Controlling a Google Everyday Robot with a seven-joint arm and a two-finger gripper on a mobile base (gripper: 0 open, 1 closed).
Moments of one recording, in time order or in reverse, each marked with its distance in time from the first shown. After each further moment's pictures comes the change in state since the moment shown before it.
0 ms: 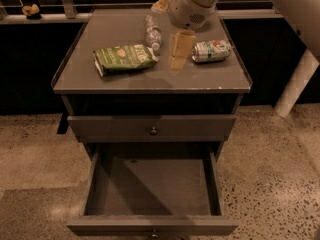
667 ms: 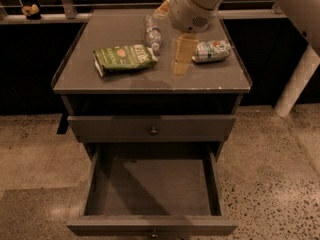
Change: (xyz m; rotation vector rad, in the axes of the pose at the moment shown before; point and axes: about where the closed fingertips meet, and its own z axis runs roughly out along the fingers) arm -0.003 0.019 -0.004 -0.047 0.009 0.019
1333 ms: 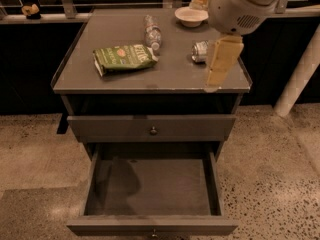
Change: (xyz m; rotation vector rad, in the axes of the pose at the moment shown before) arm 0.013 0.072 -0.092 0.109 0.152 0.099
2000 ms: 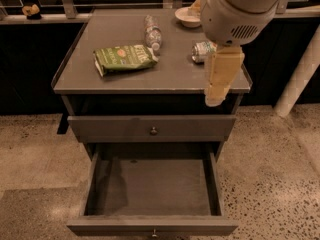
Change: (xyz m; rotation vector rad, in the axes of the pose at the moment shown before) arm -0.012 0.032 -0.016 -0.003 0.129 -0.029
